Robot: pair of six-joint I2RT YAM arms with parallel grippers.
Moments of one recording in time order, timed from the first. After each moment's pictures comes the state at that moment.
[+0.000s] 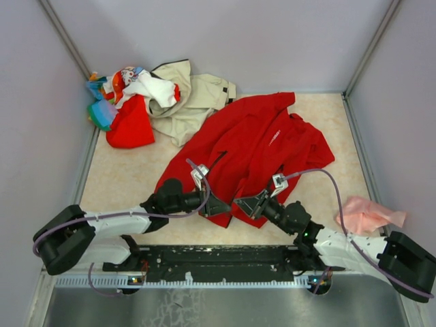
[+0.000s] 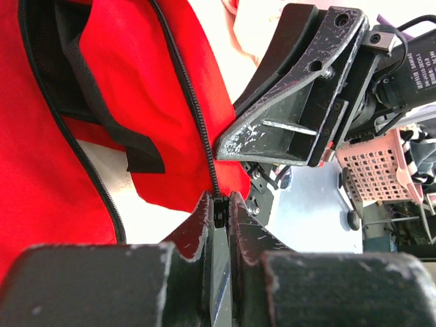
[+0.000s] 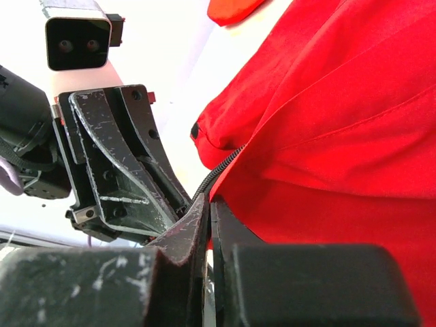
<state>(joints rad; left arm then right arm) -0.90 1.24 0.36 0.69 0.41 -0.79 0.95 0.83 0.01 0.82 0.09 0.88</state>
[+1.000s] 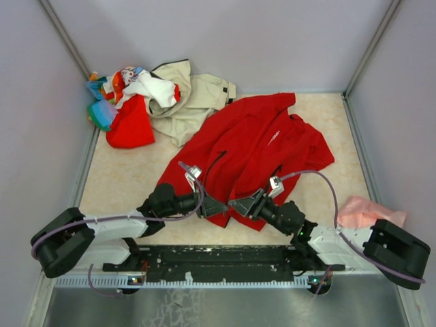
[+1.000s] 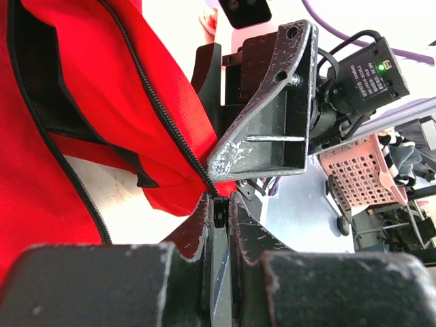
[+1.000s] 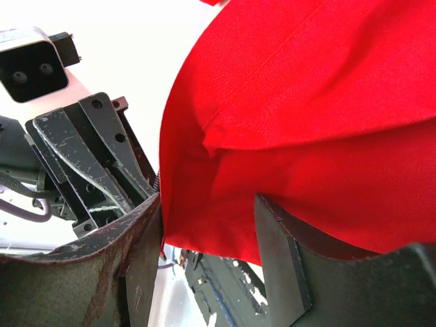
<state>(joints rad) -0.89 1.21 0.27 0.86 0.43 -0.84 0.97 0.97 0.01 0.88 0.11 1.14</state>
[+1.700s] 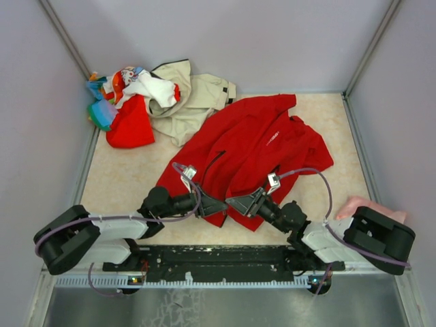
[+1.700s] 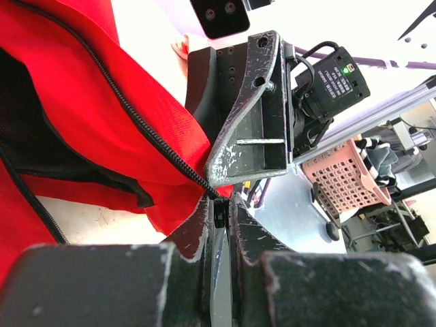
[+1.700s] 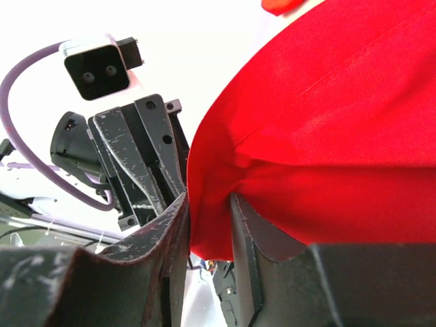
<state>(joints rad) -0.88 1.24 0.21 1.09 0.45 -0.87 0.97 1.17 0.01 1.24 0.04 1.13</state>
